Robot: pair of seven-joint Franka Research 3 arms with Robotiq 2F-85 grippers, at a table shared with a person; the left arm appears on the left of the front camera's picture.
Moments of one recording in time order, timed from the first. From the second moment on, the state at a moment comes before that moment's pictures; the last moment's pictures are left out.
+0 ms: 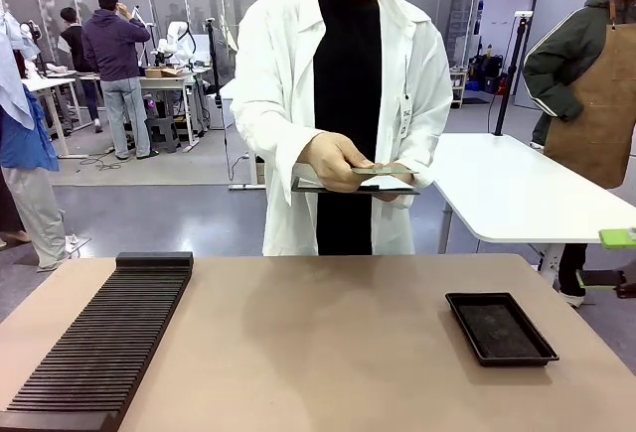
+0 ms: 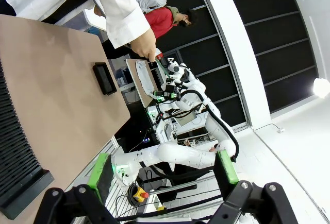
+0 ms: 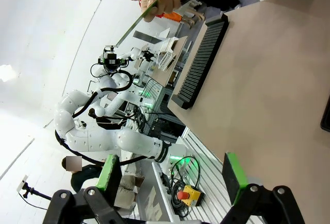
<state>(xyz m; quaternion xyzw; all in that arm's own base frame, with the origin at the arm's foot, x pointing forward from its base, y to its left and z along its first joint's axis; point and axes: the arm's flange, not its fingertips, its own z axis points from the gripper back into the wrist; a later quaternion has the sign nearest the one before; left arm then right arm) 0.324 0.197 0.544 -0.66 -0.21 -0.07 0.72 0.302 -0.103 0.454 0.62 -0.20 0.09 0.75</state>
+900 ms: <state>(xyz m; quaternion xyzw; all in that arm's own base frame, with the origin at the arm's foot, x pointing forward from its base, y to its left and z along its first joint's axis) 0.324 0.197 0.544 -0.66 -0.21 -0.07 0.72 0.418 0.017 0.518 0.65 -0.09 0.02 0.75</state>
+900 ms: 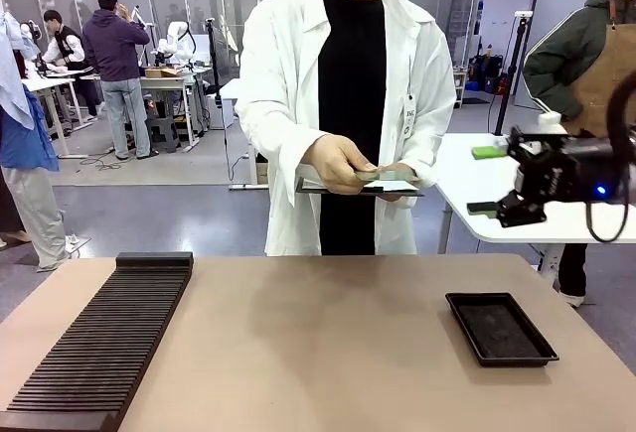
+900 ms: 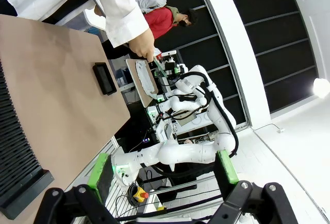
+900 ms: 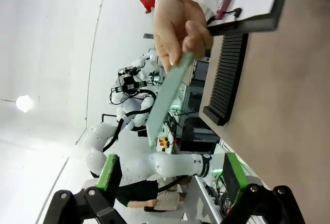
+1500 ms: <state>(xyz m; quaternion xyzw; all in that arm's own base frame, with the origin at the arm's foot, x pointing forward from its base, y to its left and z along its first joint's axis) 0.324 0.197 0.544 -0.66 -0.21 -0.07 0.72 0.465 0.086 0.497 0.67 0.00 0.00 0.74</state>
